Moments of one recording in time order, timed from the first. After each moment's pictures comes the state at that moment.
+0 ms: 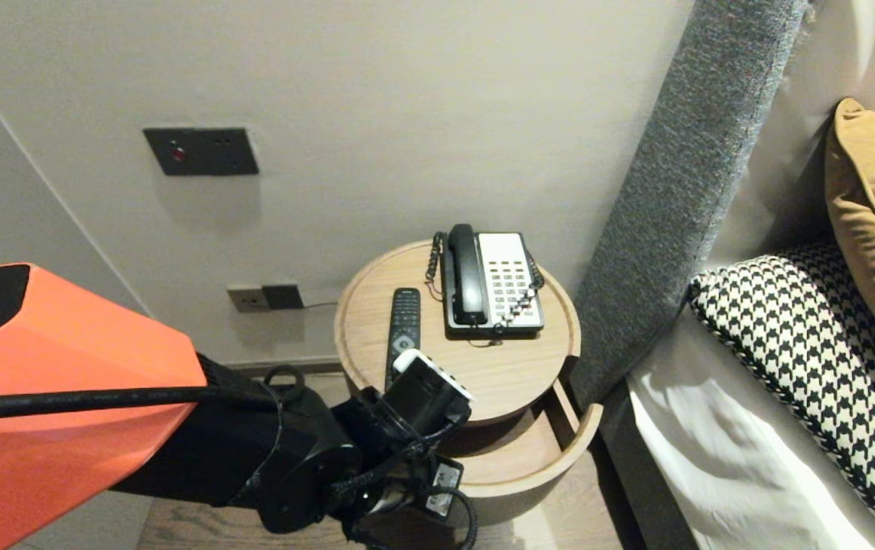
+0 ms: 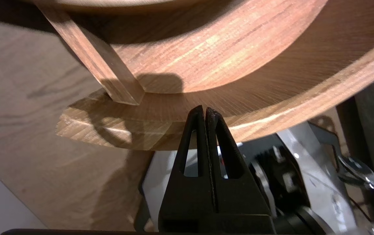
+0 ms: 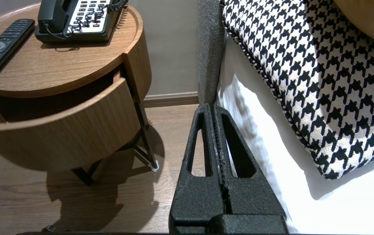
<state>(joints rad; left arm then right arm) -0.93 2.01 -1.03 -0.03 0.20 -0.38 0.00 0.00 0.00 -0.10 -0.02 0.01</state>
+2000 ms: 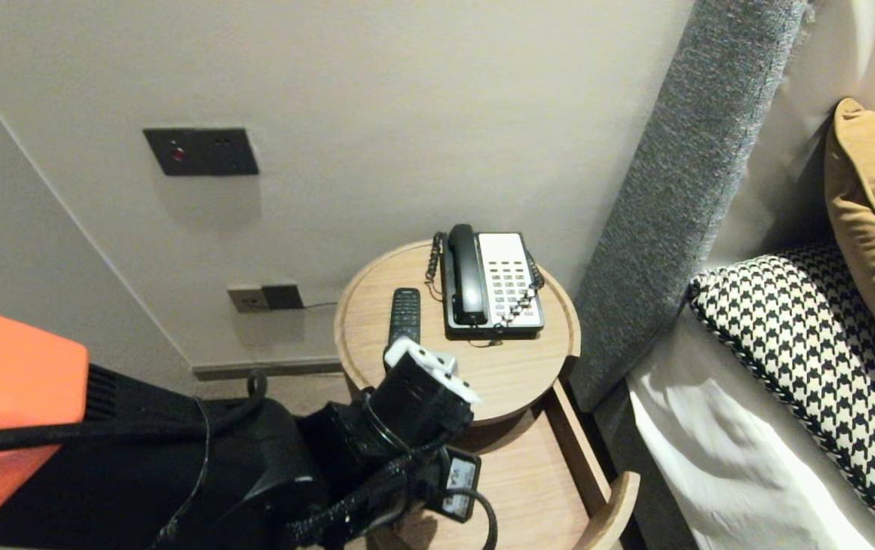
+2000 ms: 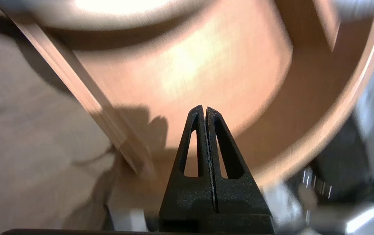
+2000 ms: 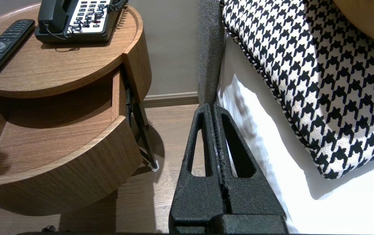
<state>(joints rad) -0.97 1.89 -0.99 -0.14 0.20 -0.46 0.00 0.00 0.00 -0.10 -0.02 0.01</state>
